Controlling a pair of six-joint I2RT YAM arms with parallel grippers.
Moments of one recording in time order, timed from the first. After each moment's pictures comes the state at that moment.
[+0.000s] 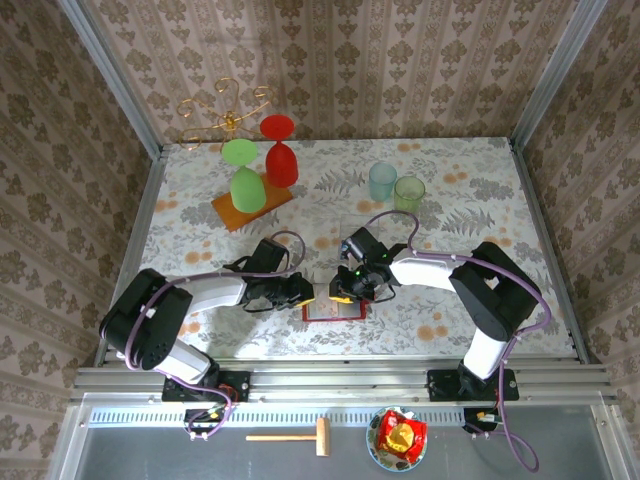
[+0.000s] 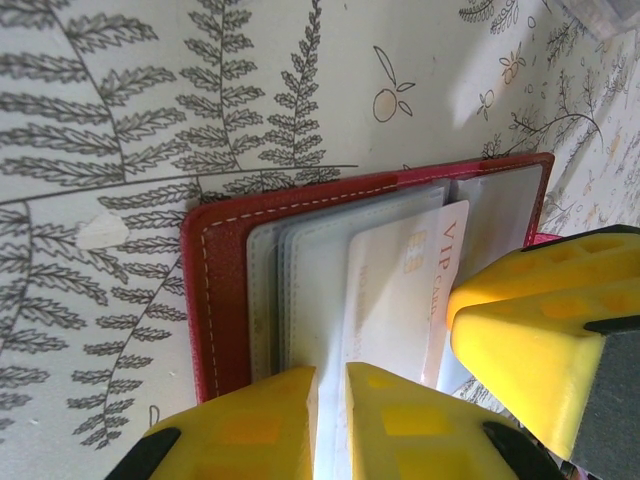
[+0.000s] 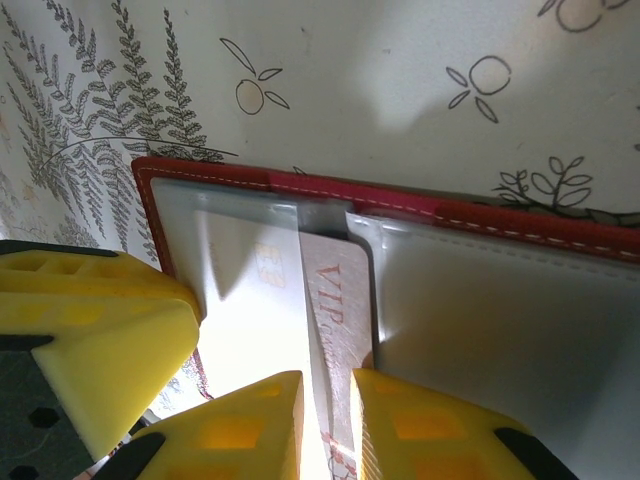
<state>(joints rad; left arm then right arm) -0.64 1.50 0.57 -0.08 0.55 -0.86 0.69 1.74 0.90 -0.28 -0.45 0.89</state>
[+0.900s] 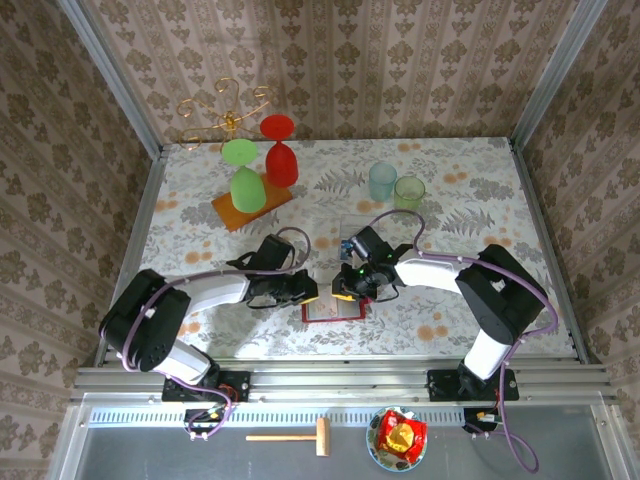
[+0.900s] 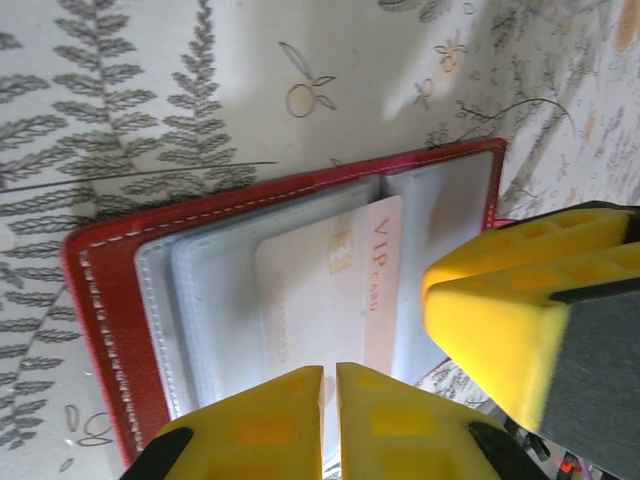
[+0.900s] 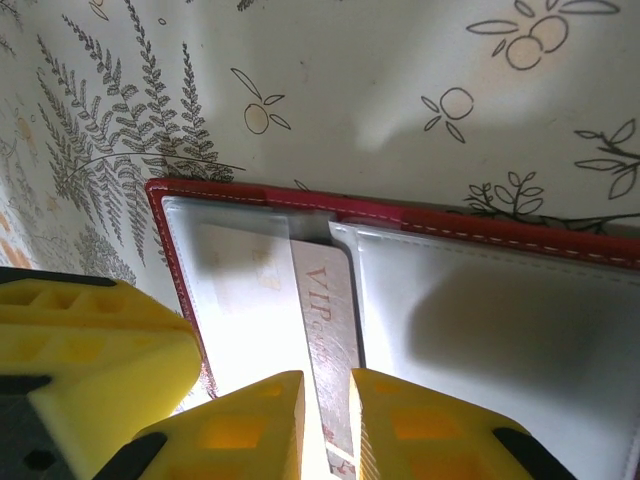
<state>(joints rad) -0.68 1.49 0.63 -0.14 0.54 -0.84 0.67 1.70 0.87 -0.24 -0.45 0.90</state>
